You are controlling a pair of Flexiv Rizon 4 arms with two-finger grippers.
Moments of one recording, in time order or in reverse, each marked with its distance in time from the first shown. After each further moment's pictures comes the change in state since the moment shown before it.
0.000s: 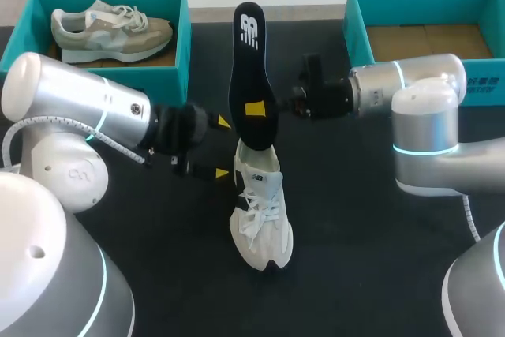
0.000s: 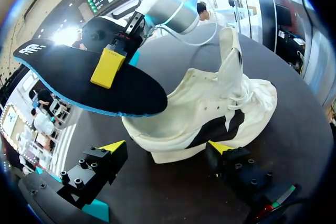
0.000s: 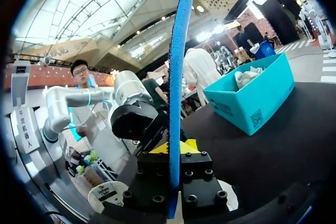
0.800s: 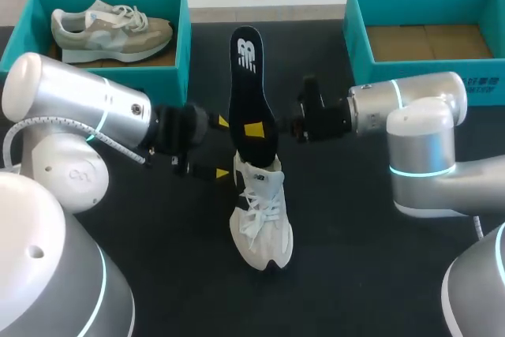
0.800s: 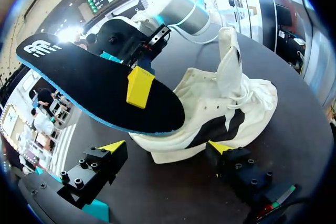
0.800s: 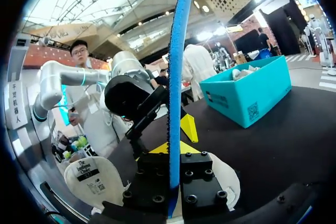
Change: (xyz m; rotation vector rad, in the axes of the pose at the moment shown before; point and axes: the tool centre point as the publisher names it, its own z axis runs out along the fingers) left arm 0.000 0.000 0.001 -0.001 -0.001 0.000; right arm -0.004 -0.043 0.005 0.039 -0.068 -0.112
